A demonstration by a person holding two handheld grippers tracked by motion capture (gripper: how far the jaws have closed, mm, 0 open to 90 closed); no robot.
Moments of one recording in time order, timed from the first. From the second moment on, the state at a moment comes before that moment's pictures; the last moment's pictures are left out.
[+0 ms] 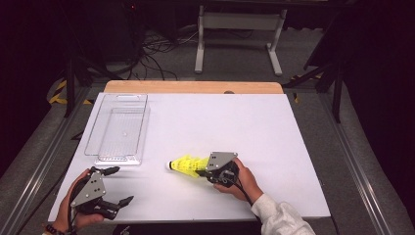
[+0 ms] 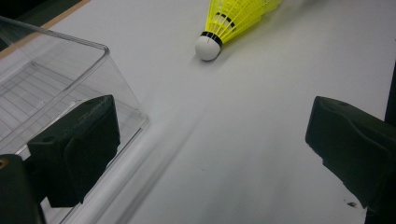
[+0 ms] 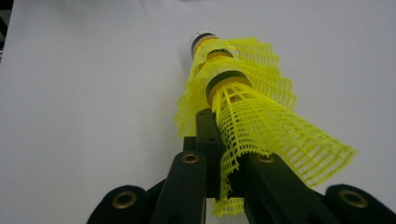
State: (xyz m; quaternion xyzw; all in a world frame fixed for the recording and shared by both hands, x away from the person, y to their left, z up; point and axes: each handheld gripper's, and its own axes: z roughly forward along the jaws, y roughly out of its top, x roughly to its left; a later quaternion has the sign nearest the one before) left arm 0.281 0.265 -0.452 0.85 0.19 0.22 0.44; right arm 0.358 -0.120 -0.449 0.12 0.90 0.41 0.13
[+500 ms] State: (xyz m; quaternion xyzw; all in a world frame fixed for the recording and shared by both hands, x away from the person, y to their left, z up) left arm 0.282 0.263 -0.453 0.85 0.19 0.21 0.44; right arm 0.370 -0.112 -0.458 0.13 0.90 0.40 0.12
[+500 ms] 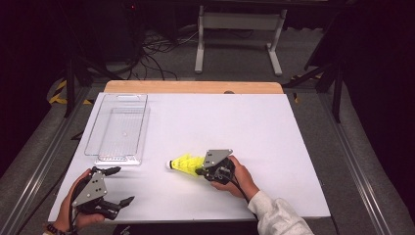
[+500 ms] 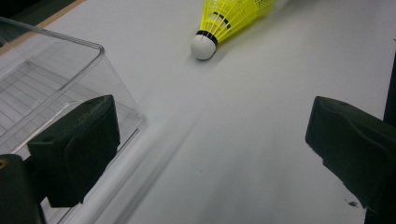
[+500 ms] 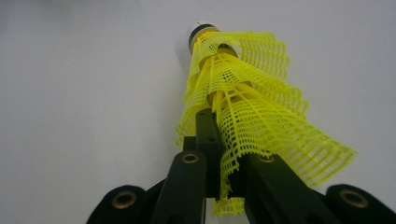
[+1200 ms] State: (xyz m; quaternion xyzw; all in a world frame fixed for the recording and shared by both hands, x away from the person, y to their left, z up) left arm 0.282 0.263 -0.453 0.85 0.19 0.22 0.44; right arm 0.375 -0.121 -0.458 0.14 0.90 0.40 0.11
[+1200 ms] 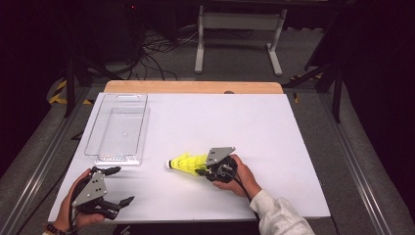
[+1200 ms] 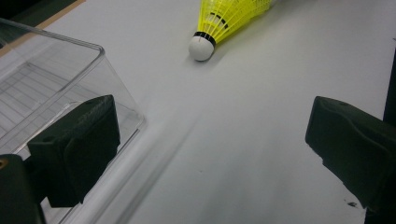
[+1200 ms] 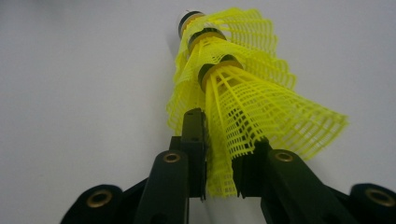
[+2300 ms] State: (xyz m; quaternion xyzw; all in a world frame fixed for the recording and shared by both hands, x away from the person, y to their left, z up) left arm 0.283 0.263 -0.452 0.85 0.19 0.21 0.44; right arm 0.354 -0.145 -0.449 0.15 0.90 0.40 0.09
